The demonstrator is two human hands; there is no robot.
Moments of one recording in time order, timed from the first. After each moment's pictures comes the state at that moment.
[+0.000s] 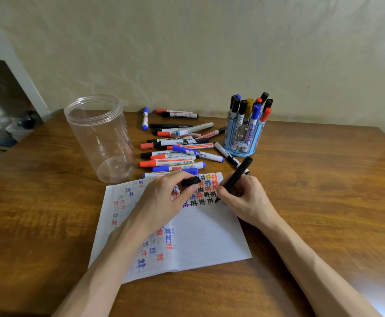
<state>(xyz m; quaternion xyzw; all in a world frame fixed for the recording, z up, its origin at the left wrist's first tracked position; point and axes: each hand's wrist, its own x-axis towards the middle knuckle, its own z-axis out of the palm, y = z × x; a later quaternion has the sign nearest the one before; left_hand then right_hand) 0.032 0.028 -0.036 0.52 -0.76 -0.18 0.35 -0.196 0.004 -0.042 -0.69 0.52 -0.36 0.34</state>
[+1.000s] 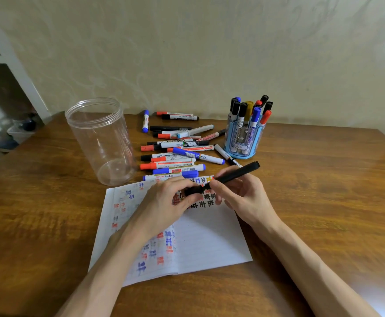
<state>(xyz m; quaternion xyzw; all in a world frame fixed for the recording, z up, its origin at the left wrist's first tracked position) 0.031 0.028 -0.036 0.50 -0.77 -0.20 0.35 -0.188 0.017 -0.026 -0.65 0.37 -0.48 0.46</state>
